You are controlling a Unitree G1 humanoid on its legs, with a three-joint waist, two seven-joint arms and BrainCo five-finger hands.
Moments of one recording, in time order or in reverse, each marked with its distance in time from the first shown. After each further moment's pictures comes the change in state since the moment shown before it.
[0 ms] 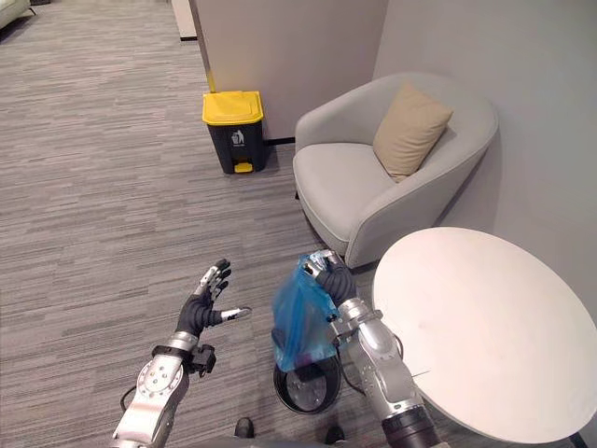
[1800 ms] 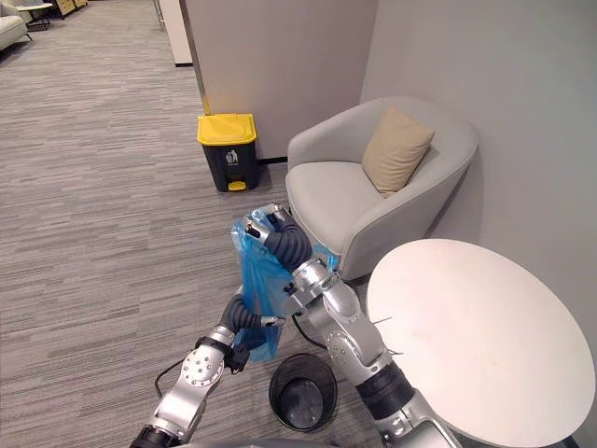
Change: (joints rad) left arm -0.102 -0.085 -0.126 0.182 0.237 0.022 0.067; right arm -0.250 0.025 0.198 -0.123 0.211 0.002 -0.011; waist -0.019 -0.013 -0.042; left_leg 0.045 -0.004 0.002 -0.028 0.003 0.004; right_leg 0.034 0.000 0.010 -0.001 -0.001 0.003
